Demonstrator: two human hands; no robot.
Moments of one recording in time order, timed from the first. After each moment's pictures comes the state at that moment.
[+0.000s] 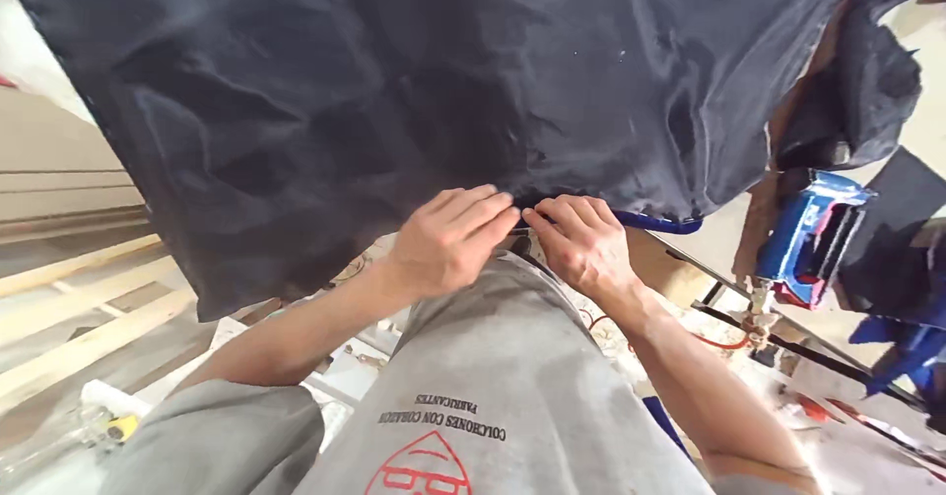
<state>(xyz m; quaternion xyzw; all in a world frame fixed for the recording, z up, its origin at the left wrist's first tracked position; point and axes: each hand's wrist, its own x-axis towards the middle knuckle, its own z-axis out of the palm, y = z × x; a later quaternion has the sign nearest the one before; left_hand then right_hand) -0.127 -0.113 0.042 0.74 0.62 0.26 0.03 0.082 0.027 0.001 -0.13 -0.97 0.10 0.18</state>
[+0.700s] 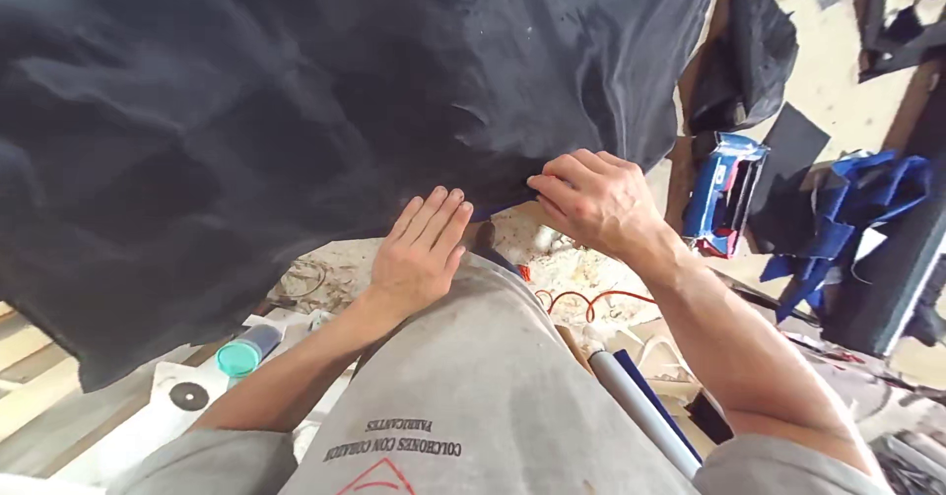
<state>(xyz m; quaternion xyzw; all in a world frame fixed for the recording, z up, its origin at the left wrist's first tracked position) -0.072 -0.111 -0.016 0.70 0.68 0.19 0.06 0.134 0.112 0.040 -0.10 -0.99 0.08 0.05</state>
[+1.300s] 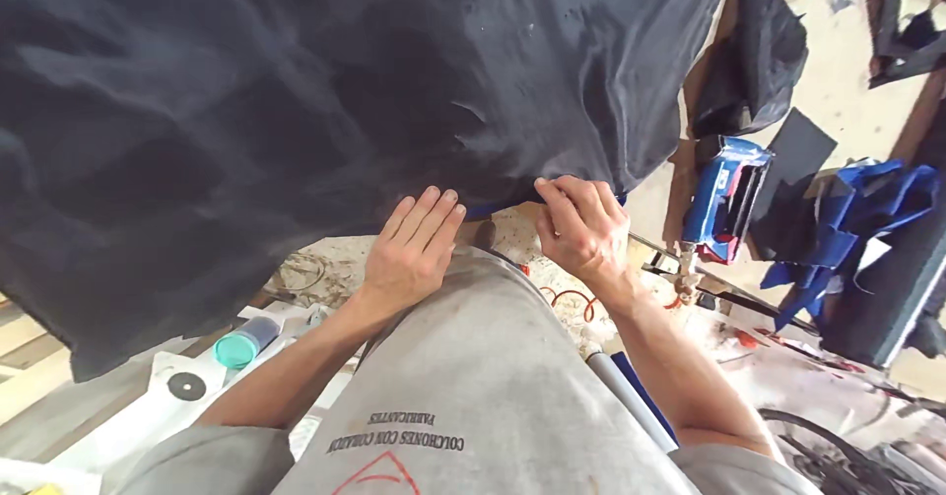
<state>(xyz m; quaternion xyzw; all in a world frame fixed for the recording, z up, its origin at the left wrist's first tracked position) -0.072 -0.115 -0.028 0.70 0.69 0.18 0.00 0.151 0.066 0.002 -0.25 -0.94 0.04 0.22</state>
